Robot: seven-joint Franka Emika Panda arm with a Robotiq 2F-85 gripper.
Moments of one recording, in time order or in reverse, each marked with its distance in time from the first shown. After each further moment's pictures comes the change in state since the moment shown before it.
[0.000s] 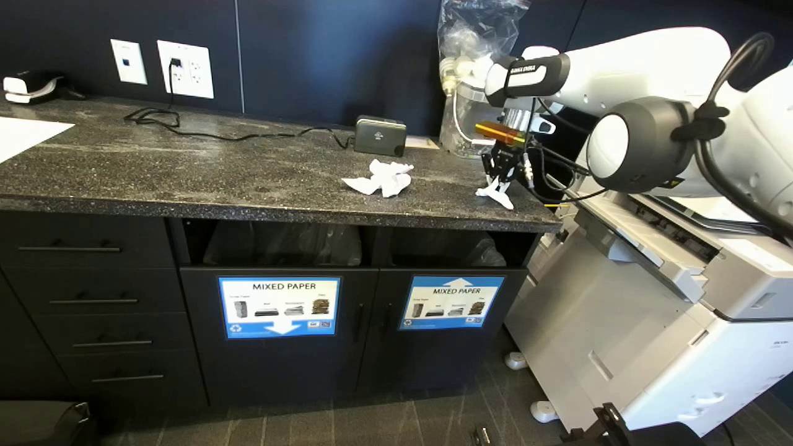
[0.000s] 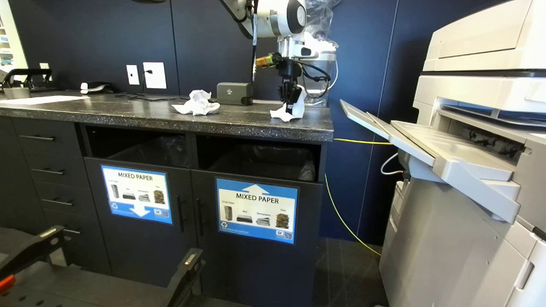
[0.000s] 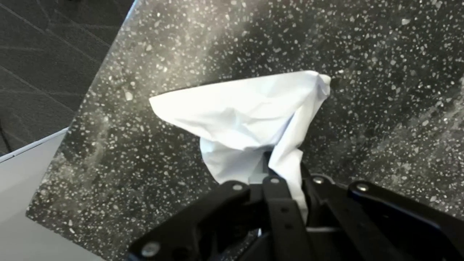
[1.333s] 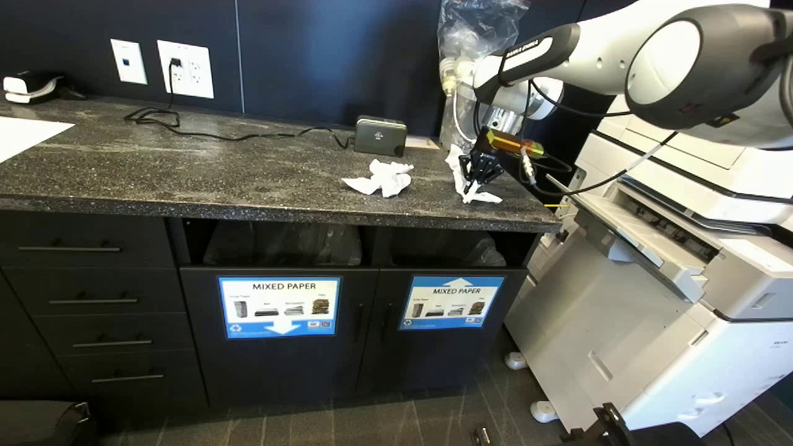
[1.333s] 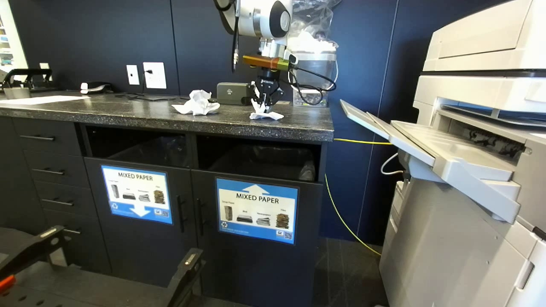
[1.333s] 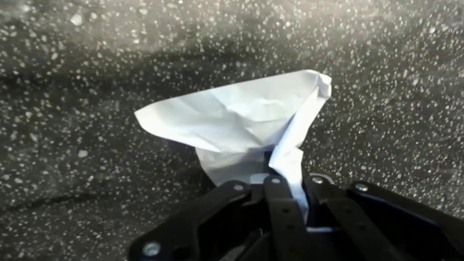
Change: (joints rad) arm -0.011 -0.228 0.174 -0.427 0.013 0.205 -0.910
